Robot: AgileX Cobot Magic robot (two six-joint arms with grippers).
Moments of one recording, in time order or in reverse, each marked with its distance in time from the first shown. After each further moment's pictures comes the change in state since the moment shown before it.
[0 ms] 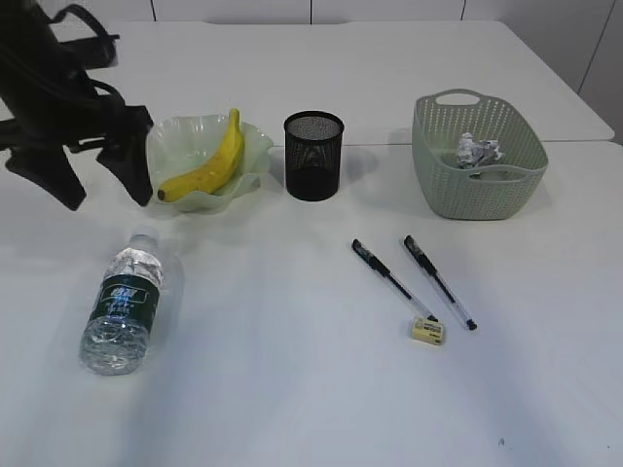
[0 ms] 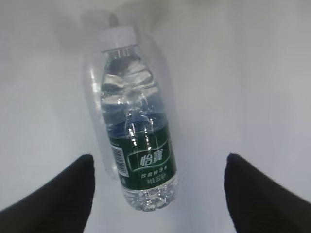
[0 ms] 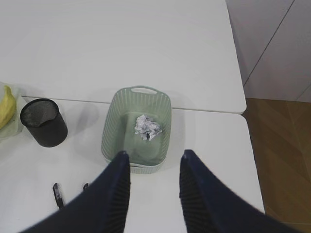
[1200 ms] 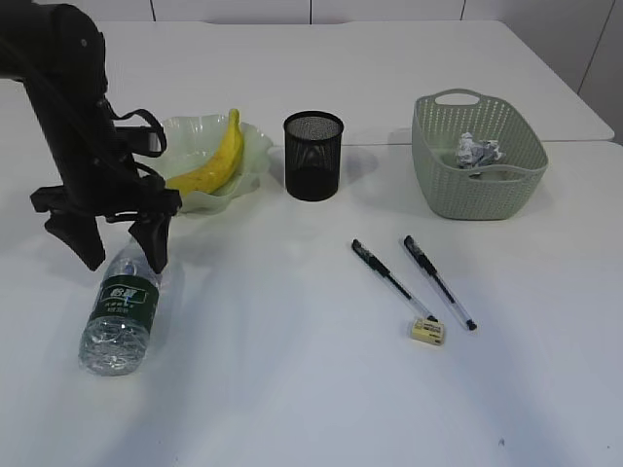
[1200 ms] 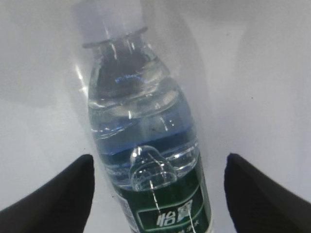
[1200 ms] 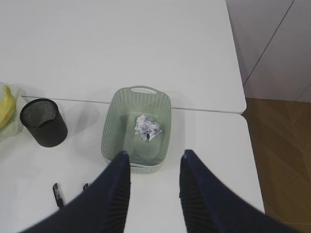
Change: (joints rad) left arm -0.036 0.213 0.000 0.075 -0.022 -0.011; right arm 0.000 0.000 0.000 0.002 0.000 0.000
